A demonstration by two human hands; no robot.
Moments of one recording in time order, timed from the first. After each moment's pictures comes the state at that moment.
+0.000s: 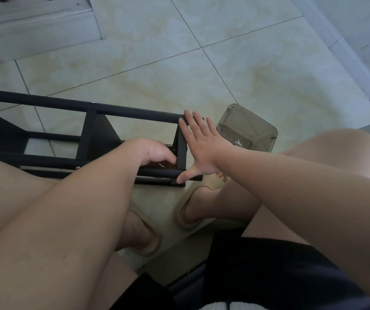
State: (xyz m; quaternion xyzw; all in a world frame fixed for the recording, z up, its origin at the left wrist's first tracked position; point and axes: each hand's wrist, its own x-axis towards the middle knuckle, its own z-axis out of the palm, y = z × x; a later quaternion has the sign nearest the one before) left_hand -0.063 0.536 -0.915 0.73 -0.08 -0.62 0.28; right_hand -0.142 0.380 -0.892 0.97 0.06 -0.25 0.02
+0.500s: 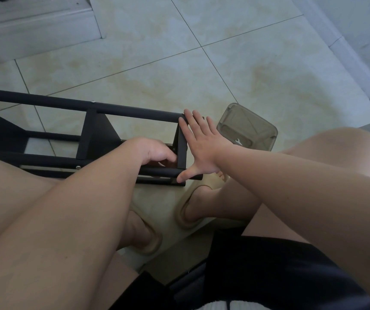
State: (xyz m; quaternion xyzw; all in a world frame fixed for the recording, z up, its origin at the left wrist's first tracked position) left_hand -0.062 0.535 -0.915 0.76 -0.08 -0.60 0.25; right_hand -0.142 0.380 -0.891 0.97 0.06 -0.25 0.02
